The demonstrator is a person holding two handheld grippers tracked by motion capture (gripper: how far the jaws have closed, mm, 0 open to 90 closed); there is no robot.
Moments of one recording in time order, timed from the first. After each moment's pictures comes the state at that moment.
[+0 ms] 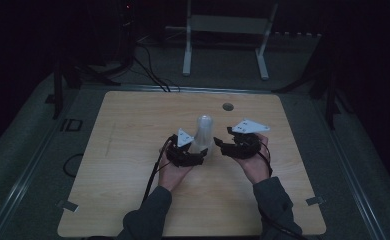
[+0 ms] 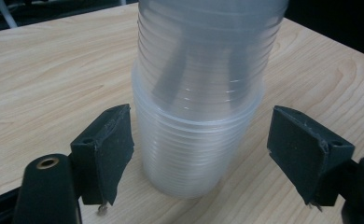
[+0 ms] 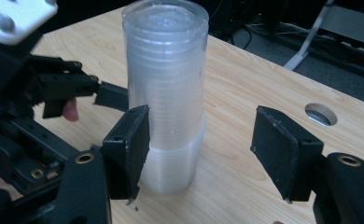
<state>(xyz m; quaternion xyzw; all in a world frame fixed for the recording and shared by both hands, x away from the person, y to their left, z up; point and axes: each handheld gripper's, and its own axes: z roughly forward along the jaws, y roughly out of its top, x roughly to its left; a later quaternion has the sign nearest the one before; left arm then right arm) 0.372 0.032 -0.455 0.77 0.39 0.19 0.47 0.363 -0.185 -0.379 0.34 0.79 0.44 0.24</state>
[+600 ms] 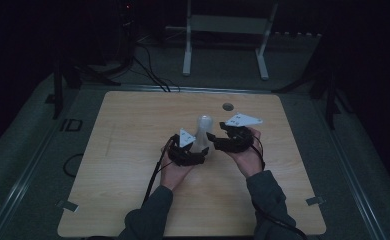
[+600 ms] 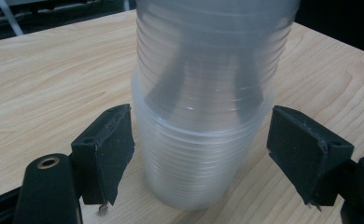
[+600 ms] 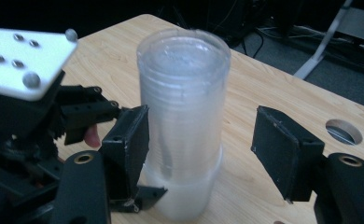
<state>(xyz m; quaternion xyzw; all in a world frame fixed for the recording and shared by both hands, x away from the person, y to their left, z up) 0.375 0.028 -0.458 0.77 0.38 0.21 0.47 0.377 -0.167 -0.372 0.33 0.79 0.46 0.22</state>
